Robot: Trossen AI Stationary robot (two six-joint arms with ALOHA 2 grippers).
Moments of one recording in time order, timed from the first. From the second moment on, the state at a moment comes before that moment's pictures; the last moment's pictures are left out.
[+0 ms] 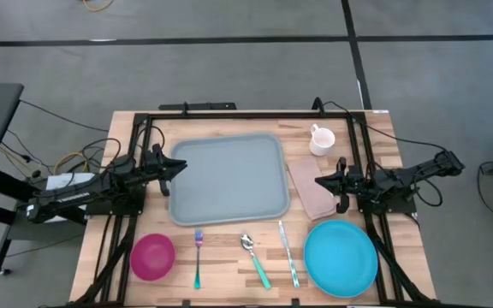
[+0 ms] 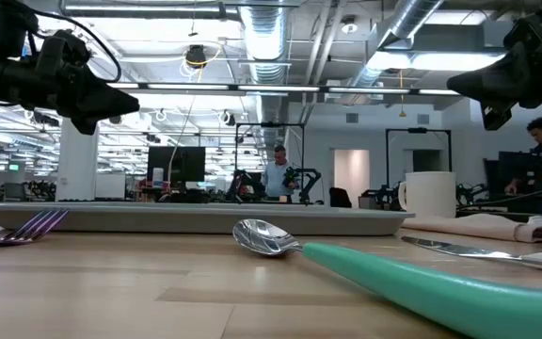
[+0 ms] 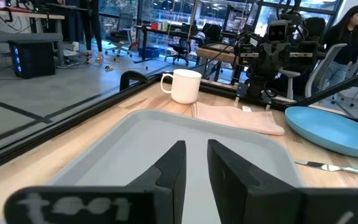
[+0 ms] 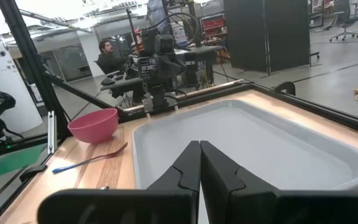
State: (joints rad) left arm 0.31 0.07 0.02 0.02 0.01 -0.14; right arm 0.34 0.08 0.01 0.07 0.47 0.18
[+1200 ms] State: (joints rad) left arm 0.31 0.07 0.04 0.53 -0.01 -0.01; right arm 0.26 0.08 0.01 0.32 0.62 -0.06
